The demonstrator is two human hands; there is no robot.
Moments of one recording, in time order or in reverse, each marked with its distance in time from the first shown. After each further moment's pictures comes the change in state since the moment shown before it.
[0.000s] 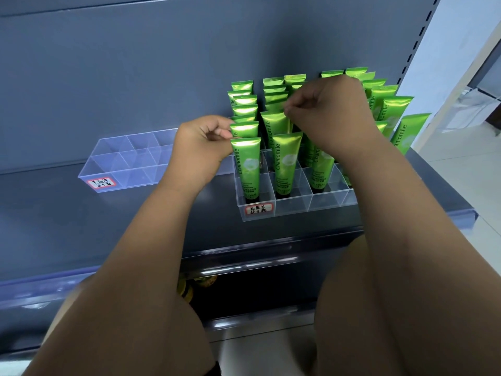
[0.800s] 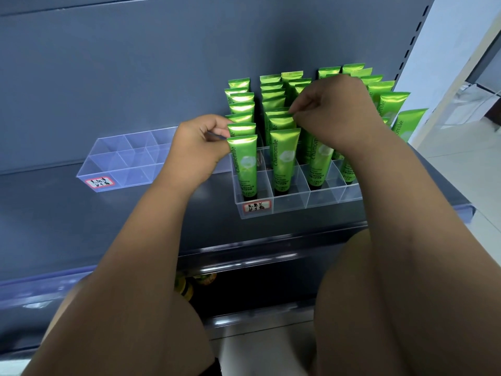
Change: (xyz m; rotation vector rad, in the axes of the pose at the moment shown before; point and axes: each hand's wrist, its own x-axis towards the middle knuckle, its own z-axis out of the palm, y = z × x) left_hand -0.007 0.010 -0.003 0.052 -0.067 0.005; right_hand 0.001 0.006 -0.010 -0.114 -0.107 0.075
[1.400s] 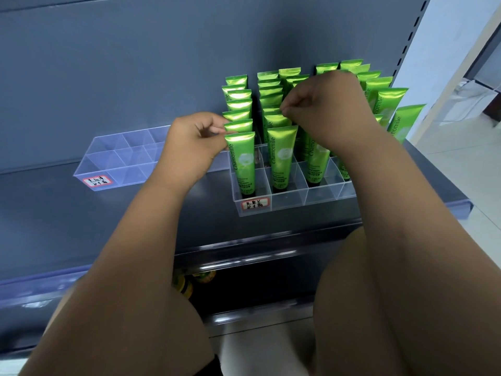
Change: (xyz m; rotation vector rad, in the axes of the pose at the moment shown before) left_hand -0.003 0.005 -0.003 0.019 0.014 0.033; right_hand 0.000 -0.001 0.007 -0.001 0.051 -0.089
